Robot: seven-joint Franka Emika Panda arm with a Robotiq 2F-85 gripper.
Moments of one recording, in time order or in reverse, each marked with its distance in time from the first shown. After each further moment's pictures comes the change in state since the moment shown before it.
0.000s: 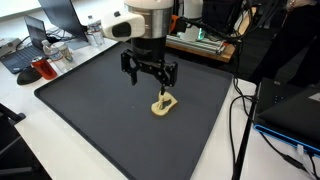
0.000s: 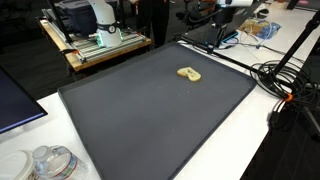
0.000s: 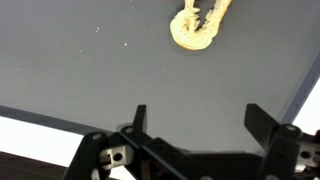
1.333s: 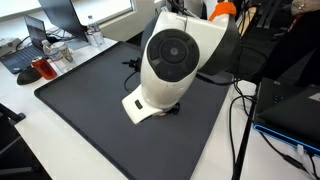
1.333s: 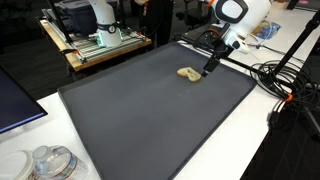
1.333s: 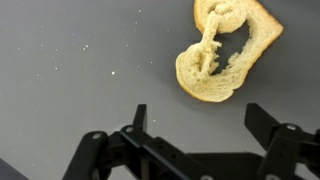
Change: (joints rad) arm 0.095 0.528 -0.044 0.617 -0.085 -0.495 -0.159
